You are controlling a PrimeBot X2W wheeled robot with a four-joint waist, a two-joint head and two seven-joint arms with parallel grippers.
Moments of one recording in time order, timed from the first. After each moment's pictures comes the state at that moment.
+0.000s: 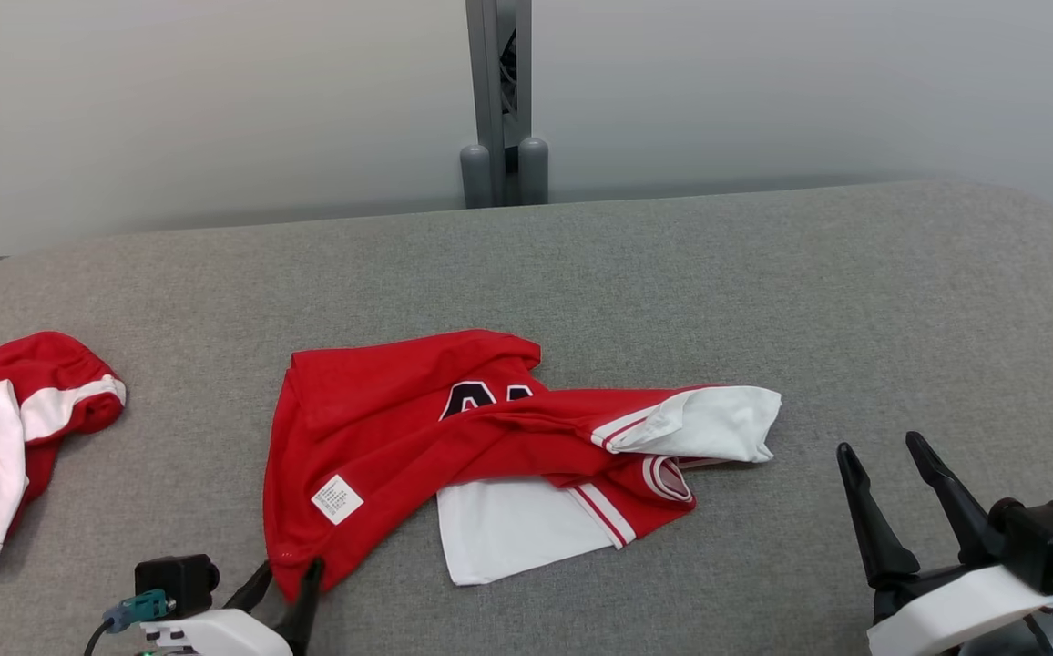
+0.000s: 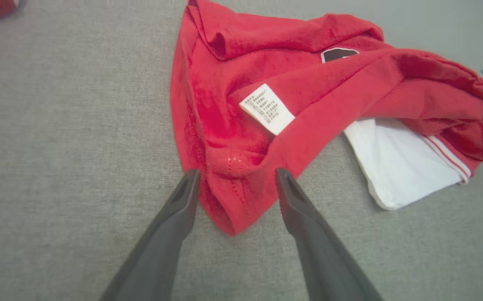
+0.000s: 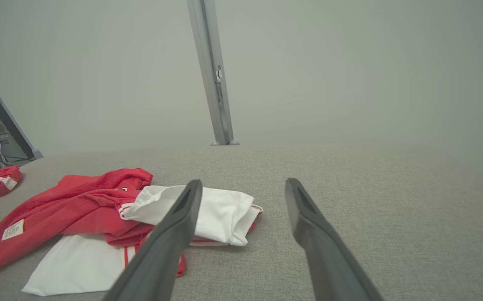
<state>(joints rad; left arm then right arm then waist) -0.08 0.29 -0.41 0.46 -0.73 0.01 -0.01 0.02 -0.12 0.08 0.05 0.27 0.13 -0.08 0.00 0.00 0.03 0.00</state>
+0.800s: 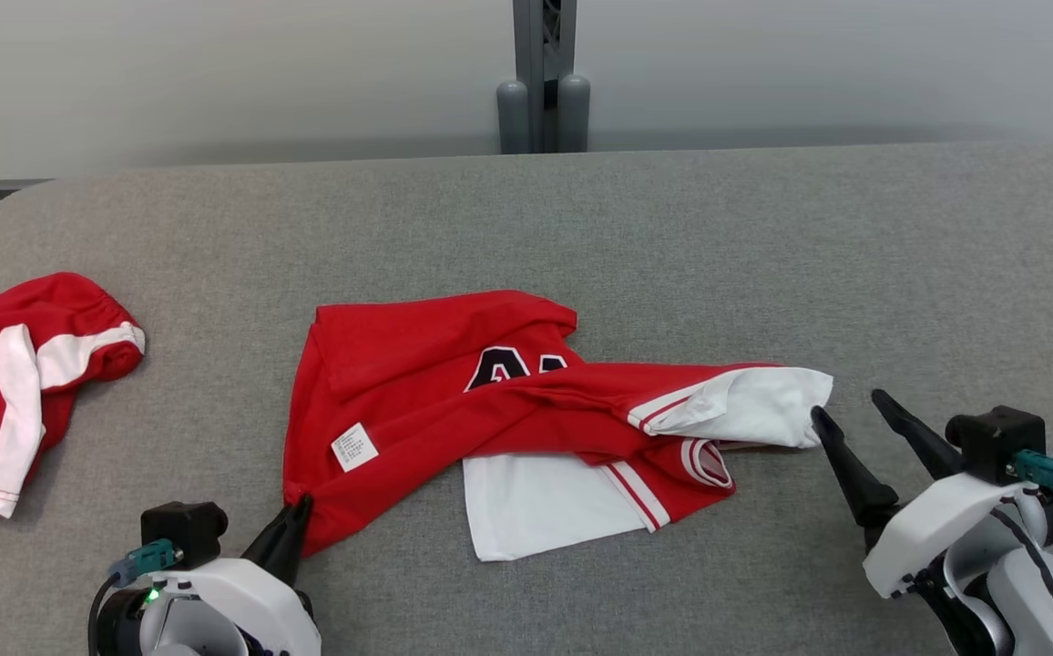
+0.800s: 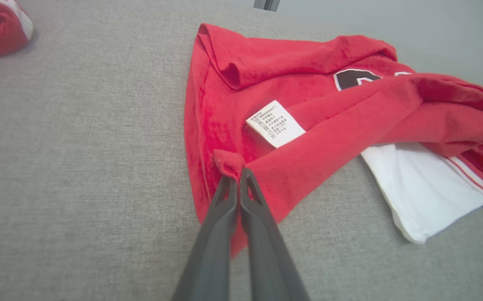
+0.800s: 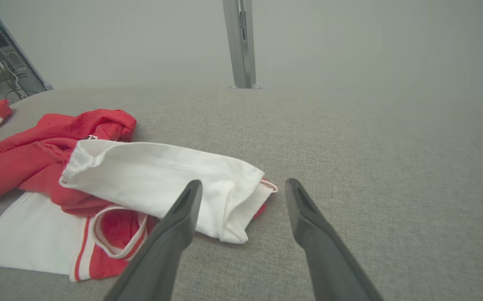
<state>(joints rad) -0.18 0.29 -0.44 0.49 -0.69 -0.02 -0.08 -0.29 -0.33 0.38 0.45 0.50 0.13 -0.13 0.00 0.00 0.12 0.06</state>
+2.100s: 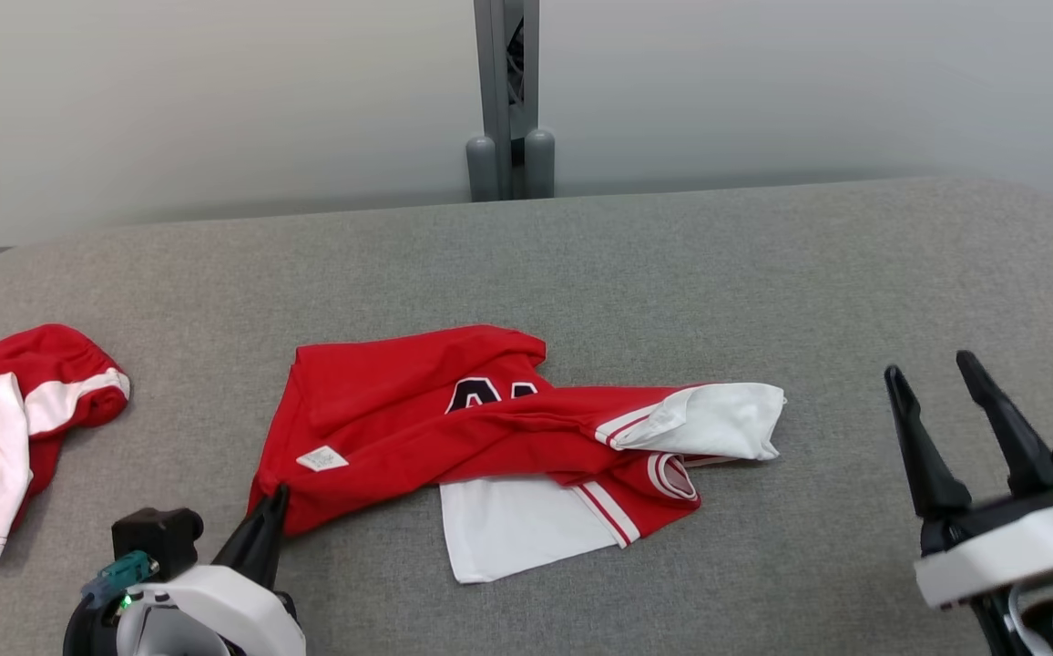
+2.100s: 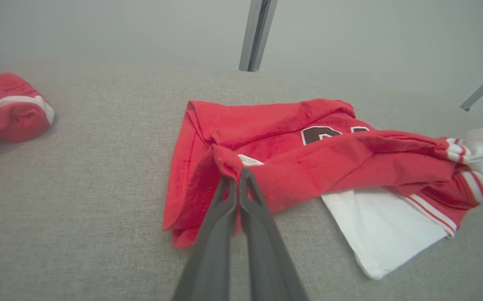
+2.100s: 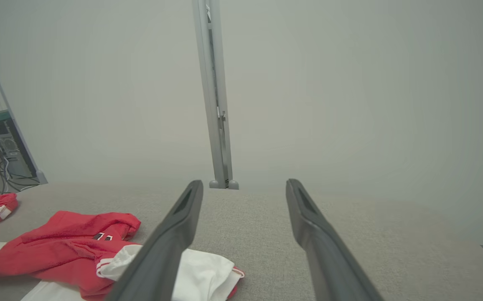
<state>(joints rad) -0.14 0.34 -0.43 0.36 -0.69 0.05 -0.11 -0.12 -0.28 0.13 0.12 0.38 0.13 -0.20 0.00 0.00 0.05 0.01</state>
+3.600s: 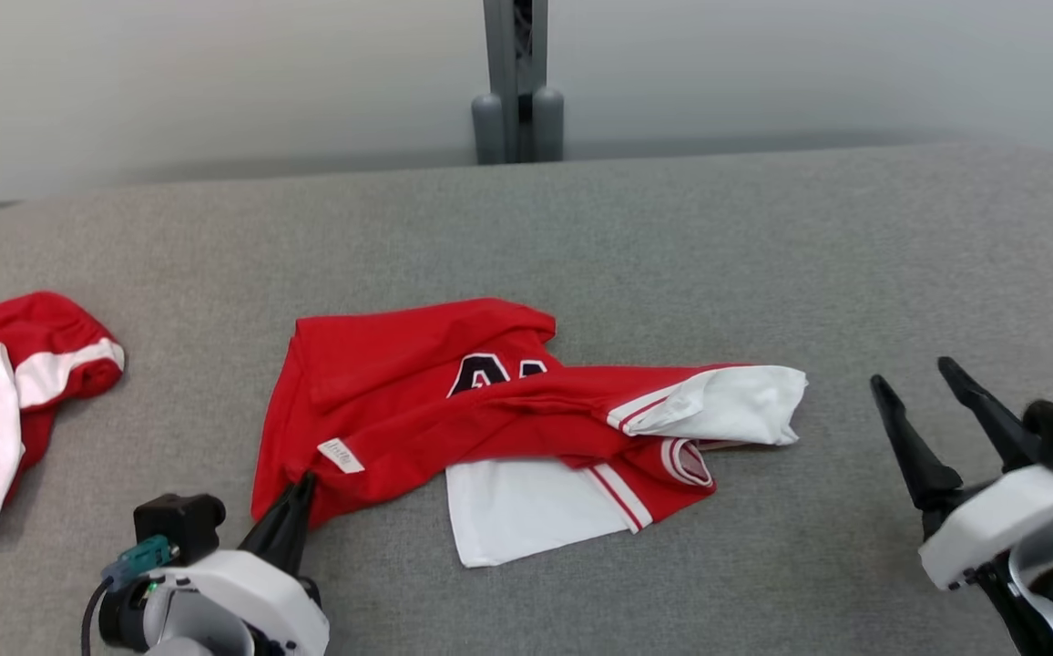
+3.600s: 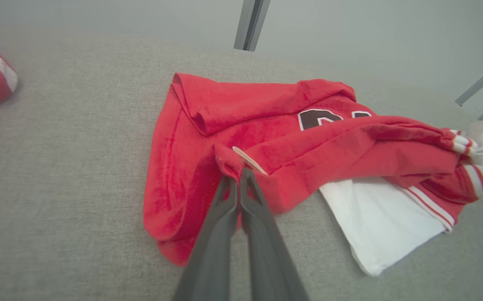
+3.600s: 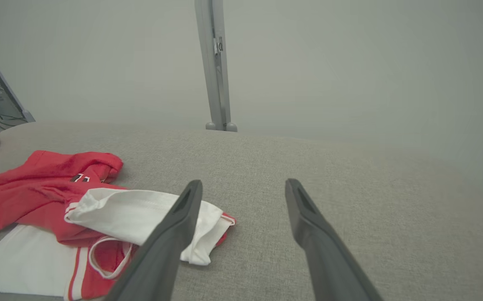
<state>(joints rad) -0.15 0.32 -0.45 0.37 -0.73 0.04 -0.11 -0.13 -0.32 0.15 0.12 0.39 0.13 -0.02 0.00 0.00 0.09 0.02</state>
